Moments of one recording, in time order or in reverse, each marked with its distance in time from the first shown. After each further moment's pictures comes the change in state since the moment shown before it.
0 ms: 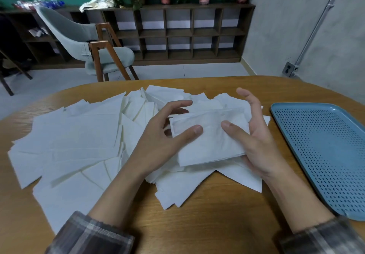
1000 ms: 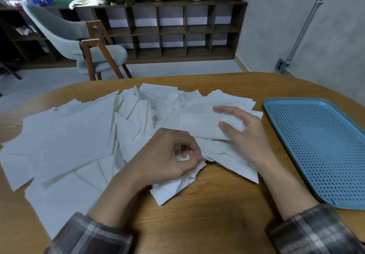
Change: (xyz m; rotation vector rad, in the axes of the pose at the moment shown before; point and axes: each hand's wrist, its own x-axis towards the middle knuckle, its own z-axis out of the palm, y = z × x) left_hand -0.012 -0.003 0.008 0.352 -0.320 0.207; right_hand 0.010 0.021 -0.020 -0.432 0.112 -0.049
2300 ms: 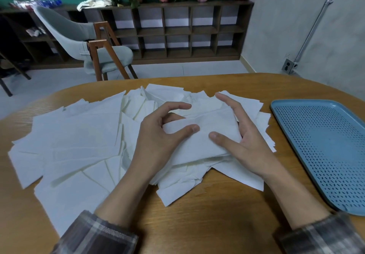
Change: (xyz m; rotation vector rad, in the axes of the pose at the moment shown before) left_hand 0.008 0.000 -0.006 -0.372 0.493 -0.210; right_hand -0.012 -0.022 0.013 0.109 -0.266 -0.042
